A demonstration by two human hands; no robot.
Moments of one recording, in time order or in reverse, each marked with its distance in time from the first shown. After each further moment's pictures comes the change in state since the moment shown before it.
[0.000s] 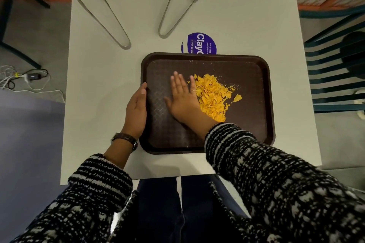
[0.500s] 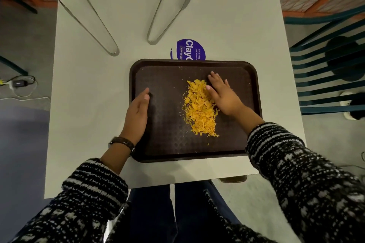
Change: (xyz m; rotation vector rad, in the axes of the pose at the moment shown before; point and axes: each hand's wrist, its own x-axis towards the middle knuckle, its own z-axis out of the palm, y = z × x) left_hand 0.000 0.011 0.025 0.139 -0.077 0.049; right_hand -0.027 0.152 -0.005 0.689 0.054 0.078
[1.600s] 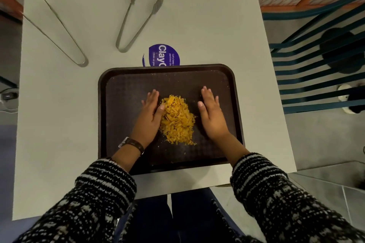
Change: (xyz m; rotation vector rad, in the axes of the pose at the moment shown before) left_hand 0.015 0.012 0.096 0.329 -0.192 0.206; right_hand -0.042 0.040 0.020 0.308 0.277 0.039
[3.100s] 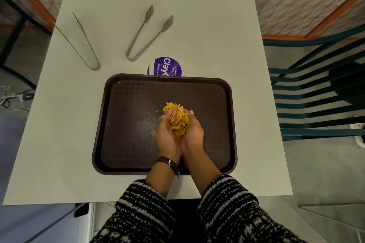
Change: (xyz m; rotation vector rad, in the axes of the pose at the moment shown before) left_hand -0.025 0.074 0.078 -1.396 0.472 -0.424; right_hand -0.021 -0.055 0.037 1.367 0.161 0.707
